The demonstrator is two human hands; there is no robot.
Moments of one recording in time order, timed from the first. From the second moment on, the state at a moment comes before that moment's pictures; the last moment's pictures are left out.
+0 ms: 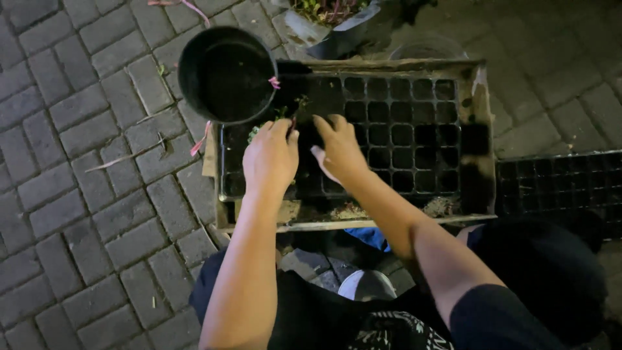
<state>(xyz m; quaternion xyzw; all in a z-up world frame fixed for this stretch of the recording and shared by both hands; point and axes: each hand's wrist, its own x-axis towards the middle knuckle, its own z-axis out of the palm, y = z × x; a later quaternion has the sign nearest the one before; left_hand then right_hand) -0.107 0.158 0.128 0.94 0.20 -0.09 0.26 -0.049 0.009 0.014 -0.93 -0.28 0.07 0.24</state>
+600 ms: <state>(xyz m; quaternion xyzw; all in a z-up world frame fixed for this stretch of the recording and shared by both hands) -0.104 0.143 0.142 0.95 0.18 -0.12 0.24 -0.007 0.009 -0.032 -0.87 -0.25 0.01 0.43</state>
